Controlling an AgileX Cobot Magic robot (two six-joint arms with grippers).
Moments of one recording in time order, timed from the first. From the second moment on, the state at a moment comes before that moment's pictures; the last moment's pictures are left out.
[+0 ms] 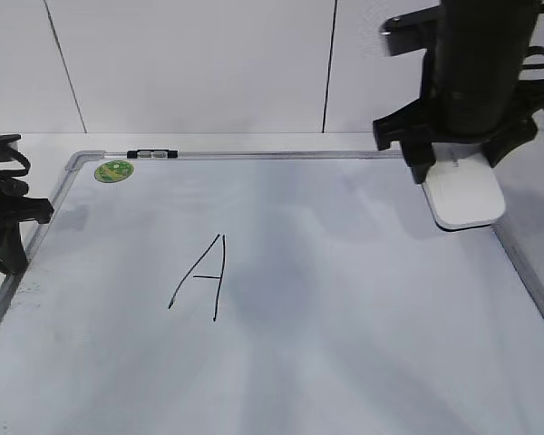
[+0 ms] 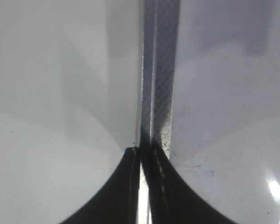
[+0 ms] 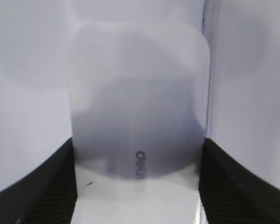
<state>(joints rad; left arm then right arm) -0.05 1.93 -1.21 -0.13 0.86 -0.04 0.50 1.76 -1.50 -0.41 1.22 0.51</state>
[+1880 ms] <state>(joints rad) -0.05 1.93 -1.21 -0.15 0.86 -0.03 0.15 2.00 -1.50 -0.13 1.22 0.19</state>
